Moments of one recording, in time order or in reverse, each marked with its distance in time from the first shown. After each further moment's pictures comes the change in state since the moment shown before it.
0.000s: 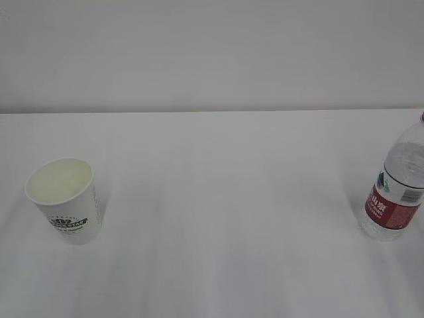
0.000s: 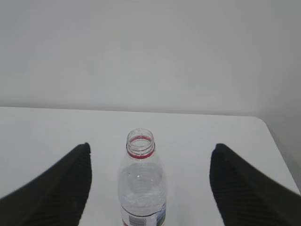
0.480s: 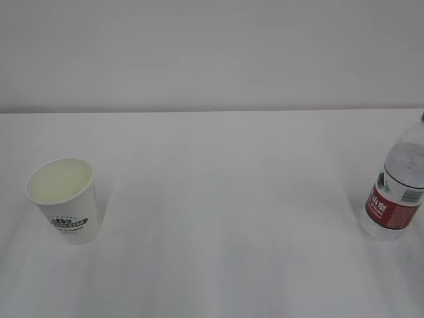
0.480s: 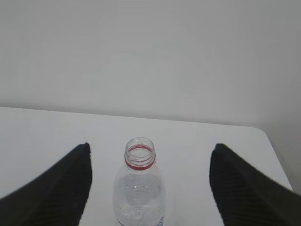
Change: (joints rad) left arm -0.069 0.168 0.000 -0.002 -0.175 0.000; right arm 0.000 0.066 0.036 -0.042 -0.124 0.000
